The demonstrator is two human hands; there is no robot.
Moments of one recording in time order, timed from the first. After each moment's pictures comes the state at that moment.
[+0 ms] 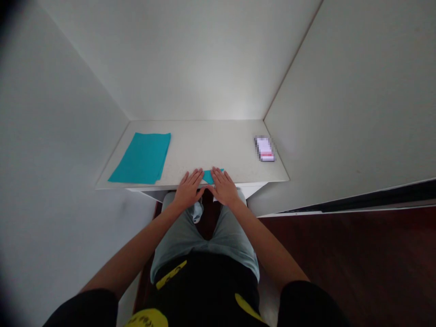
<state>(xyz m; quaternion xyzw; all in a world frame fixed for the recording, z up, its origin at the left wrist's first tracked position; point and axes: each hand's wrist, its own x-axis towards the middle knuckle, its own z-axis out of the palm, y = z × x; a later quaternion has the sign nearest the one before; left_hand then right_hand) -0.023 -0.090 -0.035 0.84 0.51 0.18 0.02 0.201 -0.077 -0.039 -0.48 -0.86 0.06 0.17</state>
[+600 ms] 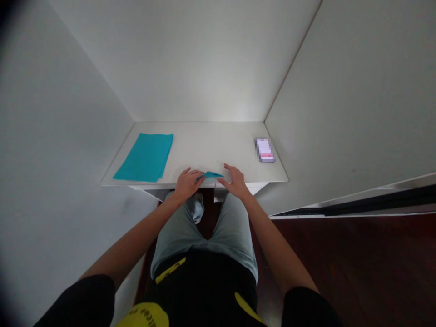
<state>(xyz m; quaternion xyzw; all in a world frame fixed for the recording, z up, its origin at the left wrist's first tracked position) -0.017 -0.063 -0.004 0.80 0.52 0.26 0.14 0.253 -0.051 -0.034 -0.49 -0.76 0.23 0.36</state>
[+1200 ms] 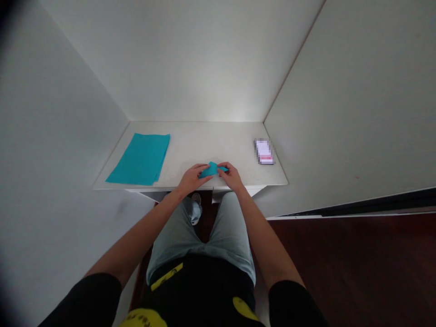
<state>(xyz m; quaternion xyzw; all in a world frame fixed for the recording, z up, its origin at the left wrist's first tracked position) -0.001 -0.026 -0.014 0.75 0.50 0.33 0.27 0.233 -0.005 -0.041 -0.47 -0.61 0.44 0.46</state>
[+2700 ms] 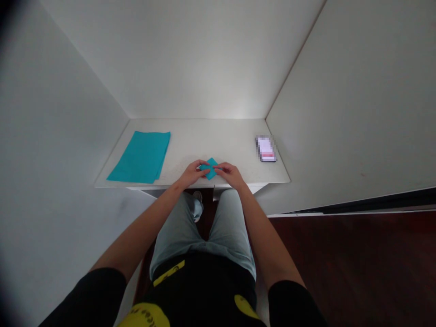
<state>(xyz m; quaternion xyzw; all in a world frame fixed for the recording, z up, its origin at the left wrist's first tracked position) 0.001 -0.009 -0.018 0.53 0.48 0.38 0.58 0.232 -0.008 -0.035 -0.41 -0.63 0.48 0.44</state>
